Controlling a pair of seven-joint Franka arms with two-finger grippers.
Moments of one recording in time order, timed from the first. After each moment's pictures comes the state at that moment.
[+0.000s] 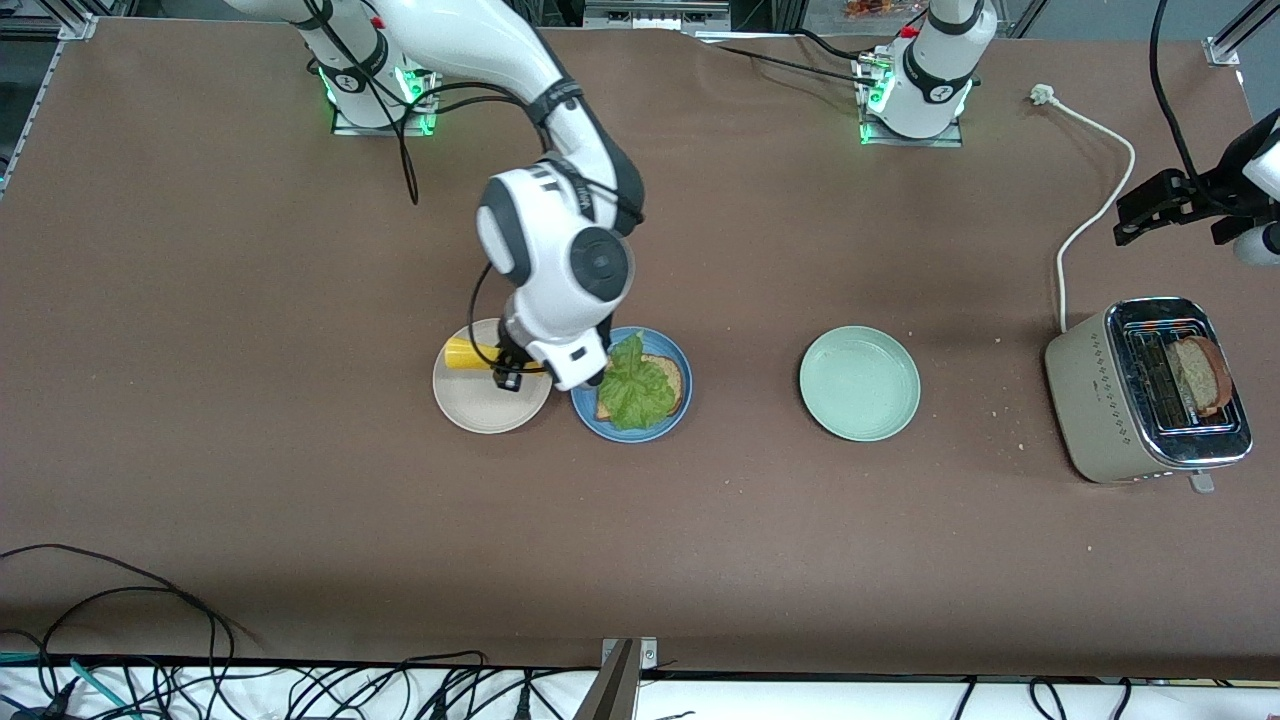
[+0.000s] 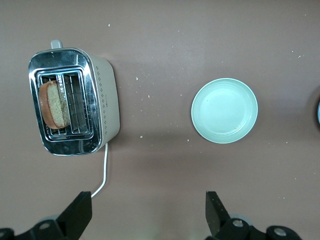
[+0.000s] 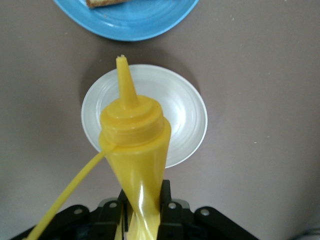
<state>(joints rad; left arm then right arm) -0.07 0.06 0.06 -1.44 0.05 1.43 -0.01 0.97 0.82 -0.54 -1.14 0.02 1.61 -0.93</state>
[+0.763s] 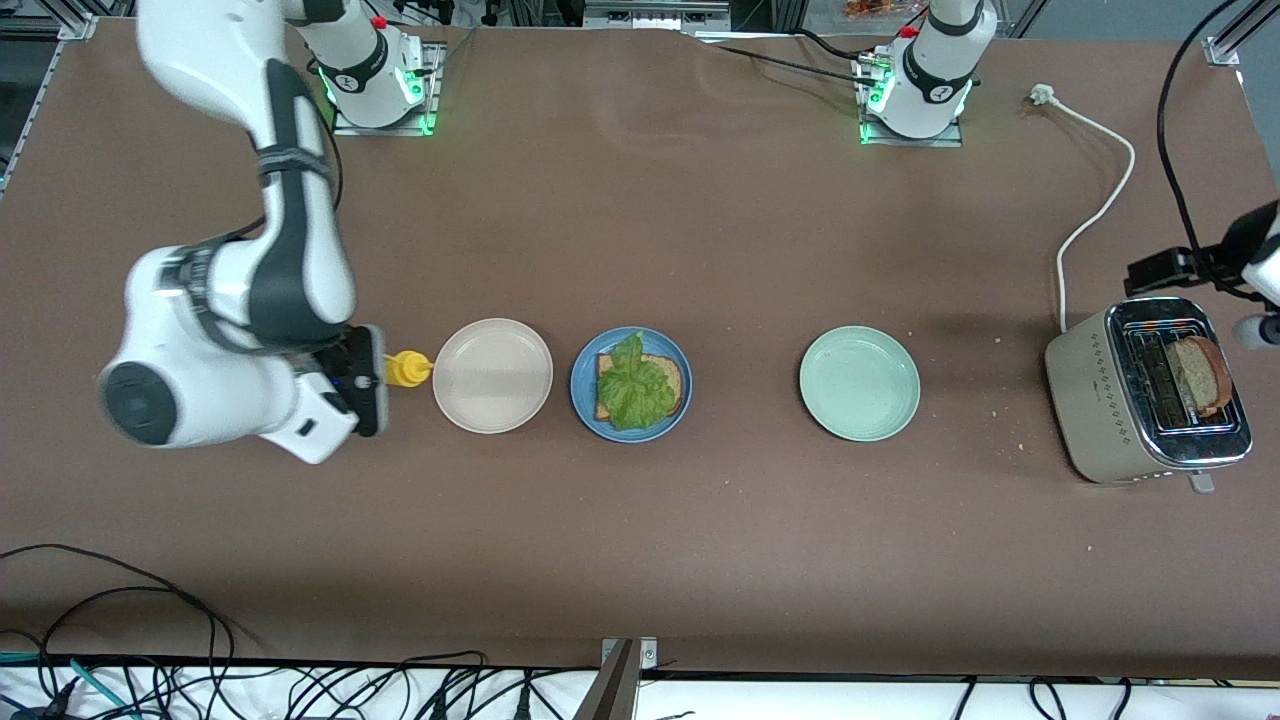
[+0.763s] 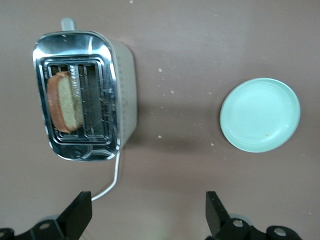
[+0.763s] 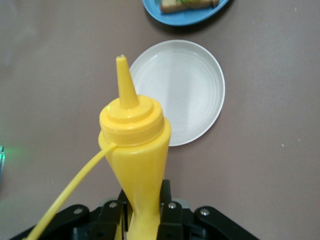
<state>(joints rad) 0.01 0.20 0.09 -1.44 0.06 1.48 0.02 0.51 0.74 -0.55 -1.15 0.52 1.44 -1.65</state>
